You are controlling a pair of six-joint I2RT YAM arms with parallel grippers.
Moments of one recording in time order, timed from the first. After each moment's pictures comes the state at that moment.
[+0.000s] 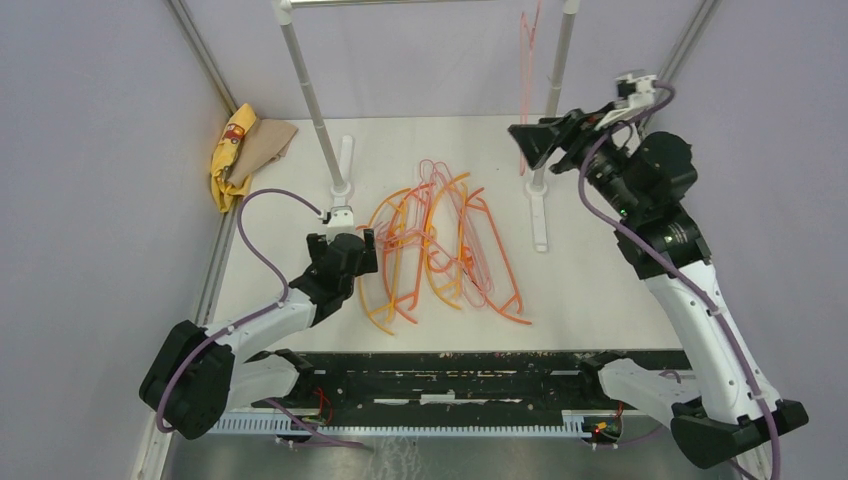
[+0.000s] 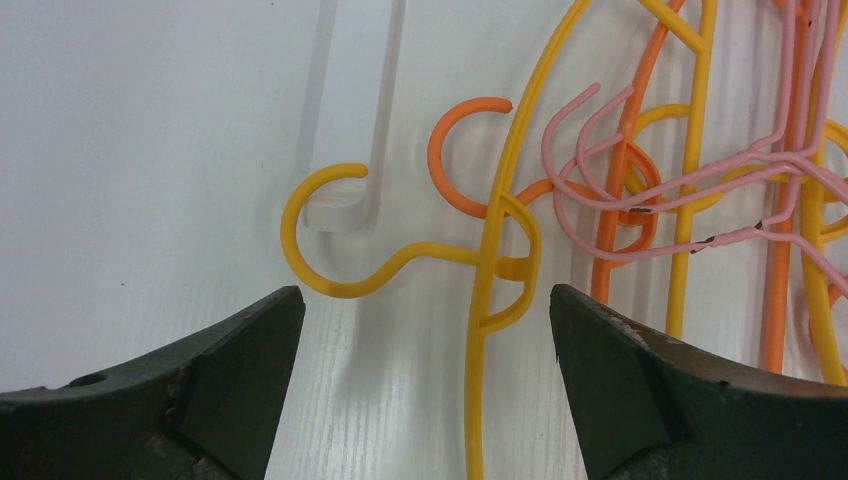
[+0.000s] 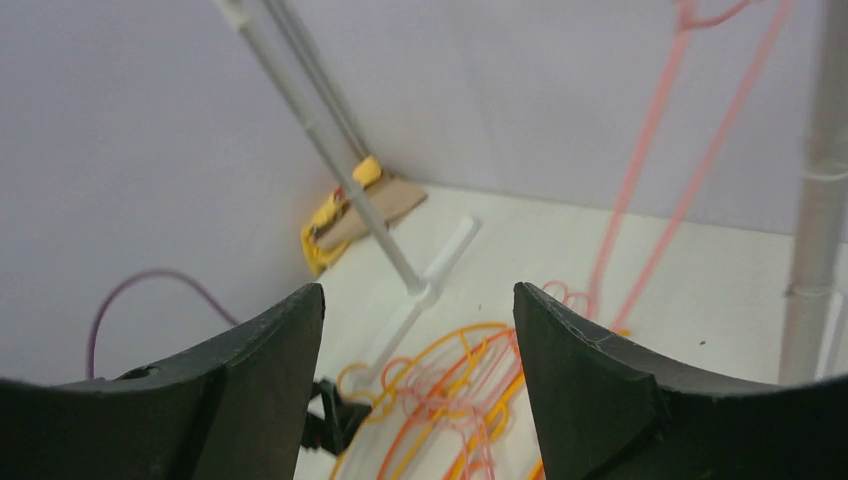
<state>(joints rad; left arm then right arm) -0.57 1.14 0.46 0.06 -0.60 -0.36 0.31 1.04 1.34 -0.14 -0.21 0.46</state>
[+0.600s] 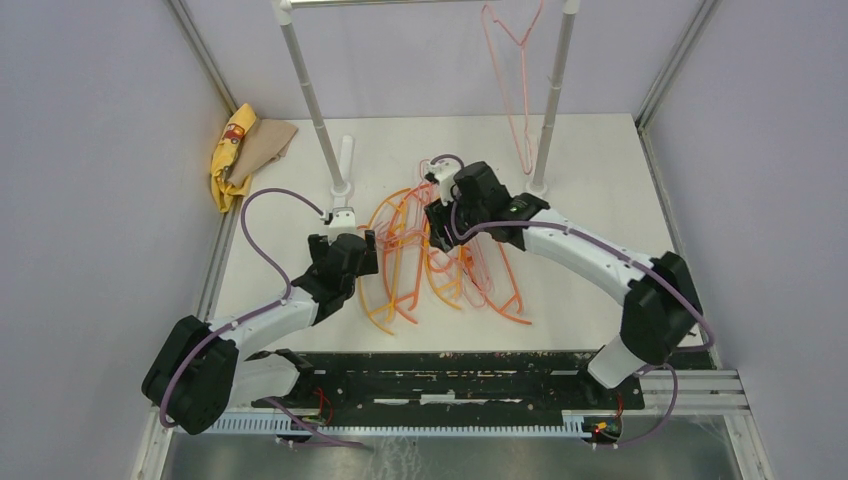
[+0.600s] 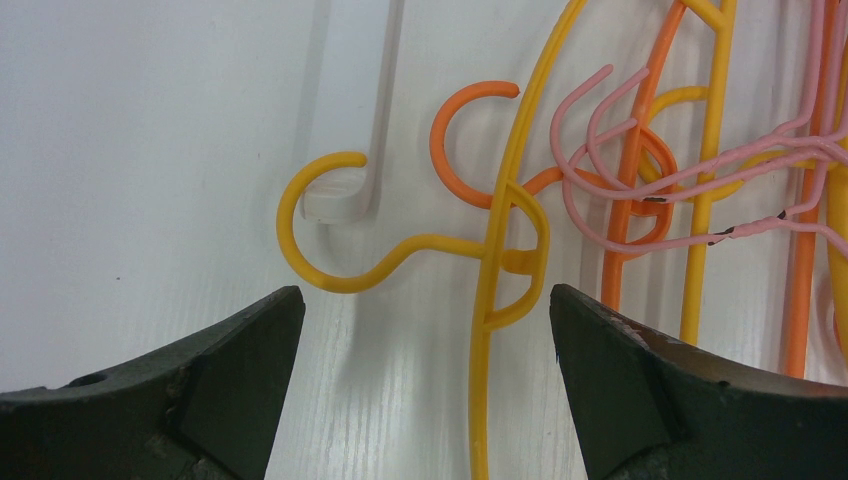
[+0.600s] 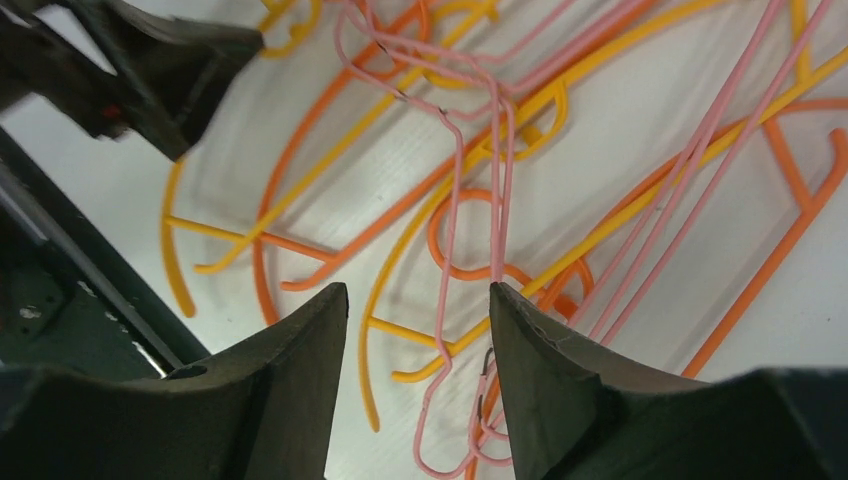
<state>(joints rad) -0.57 1.17 0.46 0.06 -0.60 -0.36 0.73 1.55 1.28 -0.42 -0.15 0.12</state>
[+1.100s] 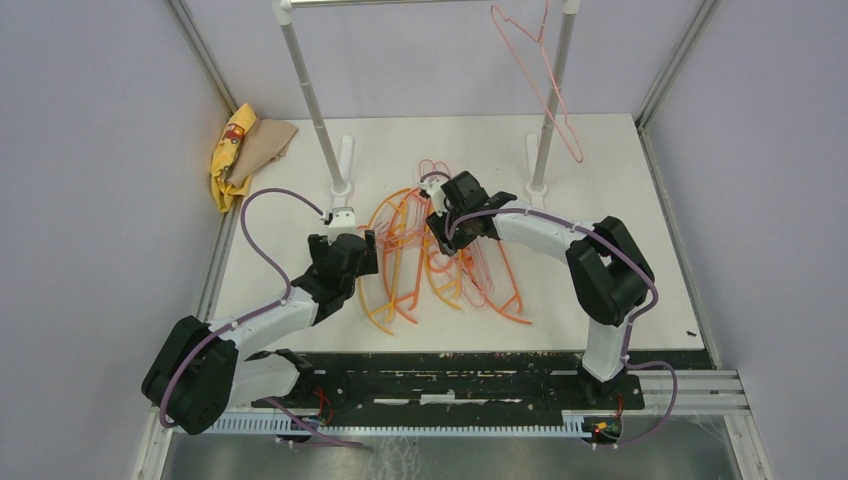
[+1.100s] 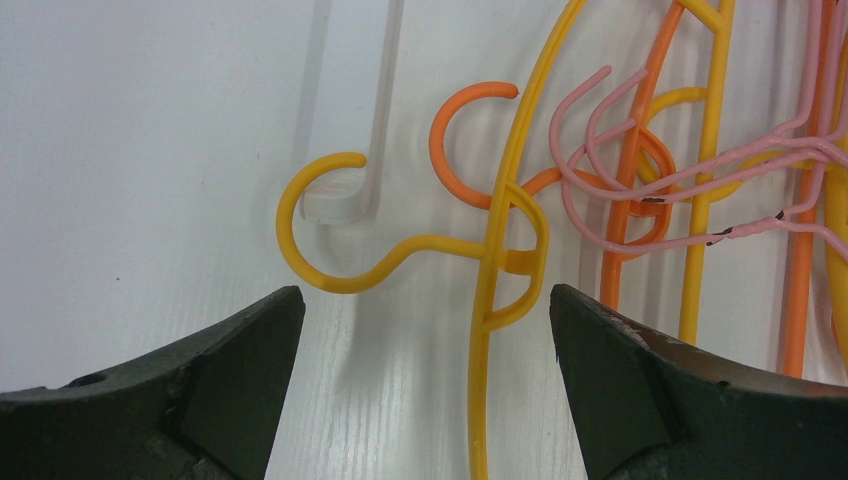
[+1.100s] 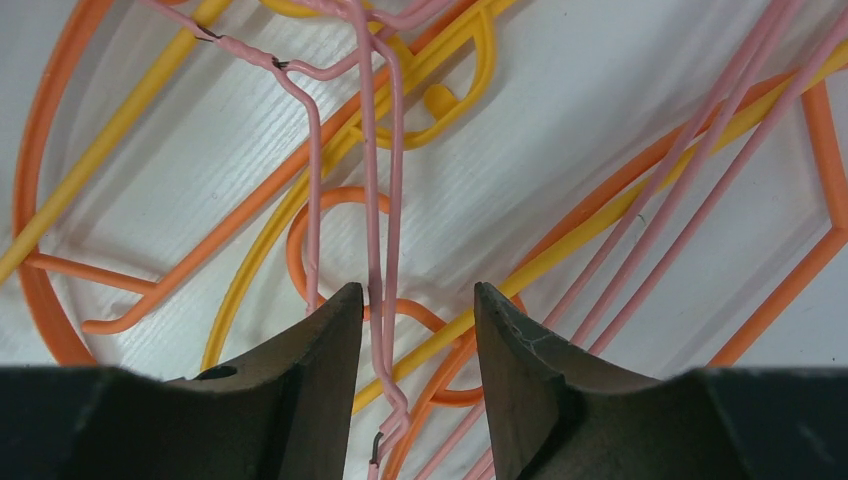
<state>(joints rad) -0.57 1.17 0.46 0.06 -0.60 -0.36 0.69 1.86 1.31 -0.42 -0.11 -0.03</state>
